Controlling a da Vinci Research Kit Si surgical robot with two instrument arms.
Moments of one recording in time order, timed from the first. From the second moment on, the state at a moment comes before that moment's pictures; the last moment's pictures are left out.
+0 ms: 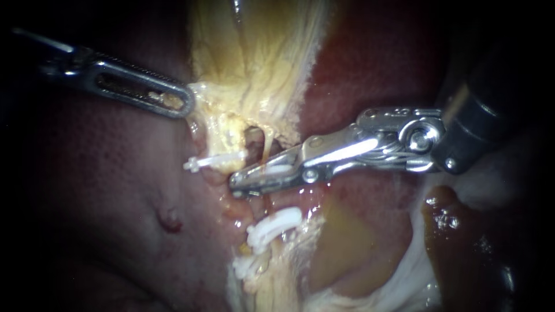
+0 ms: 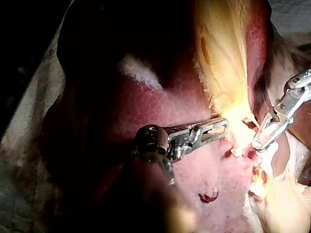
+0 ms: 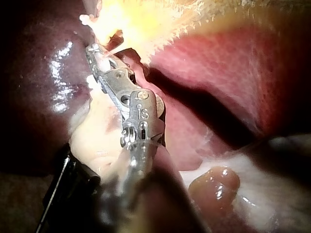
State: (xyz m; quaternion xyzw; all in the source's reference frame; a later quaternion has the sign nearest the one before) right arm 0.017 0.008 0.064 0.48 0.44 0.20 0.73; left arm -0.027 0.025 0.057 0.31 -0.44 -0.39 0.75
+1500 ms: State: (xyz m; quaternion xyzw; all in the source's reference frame) right arm 0.014 0.005 0.066 0.24 0.52 0.16 0.80; left arm -0.027 0.025 0.057 0.31 -0.44 -0.39 0.75
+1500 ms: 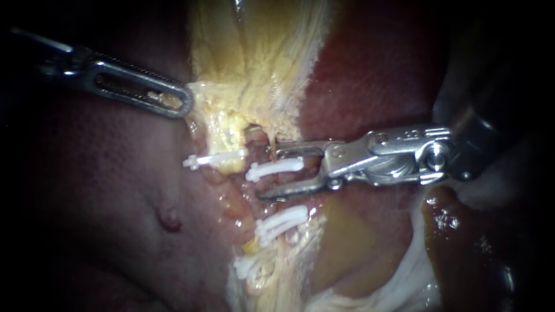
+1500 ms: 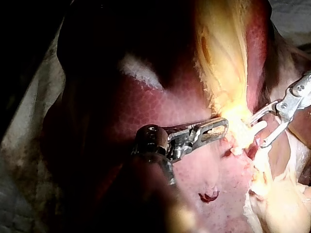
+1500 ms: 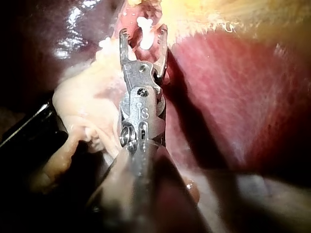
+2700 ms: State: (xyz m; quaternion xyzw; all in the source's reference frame) right arm 0.005 0.006 0.063 0.20 0.54 0.11 0.81; left arm -0.030 0.024 0.061 0.30 -0.45 -0.39 0.75
